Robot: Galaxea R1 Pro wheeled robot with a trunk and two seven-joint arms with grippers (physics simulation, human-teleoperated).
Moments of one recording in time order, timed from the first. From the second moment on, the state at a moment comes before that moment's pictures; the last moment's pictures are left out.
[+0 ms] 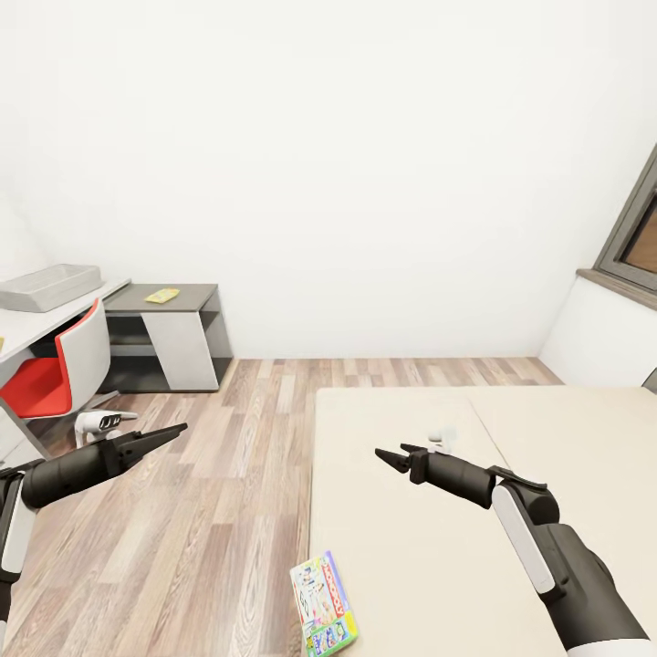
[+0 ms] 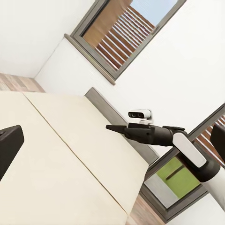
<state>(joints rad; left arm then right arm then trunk) -0.47 0.26 0.45 -1.37 0.18 0.88 -1.53 -0.43 -0.16 0.05 -1.36 -0.41 0.65 0.66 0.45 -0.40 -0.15</state>
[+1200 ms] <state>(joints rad) -0.47 0.26 0.45 -1.37 0.18 0.88 -1.53 -0.43 -0.16 0.05 -1.36 -0.41 0.65 0.66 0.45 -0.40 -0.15</state>
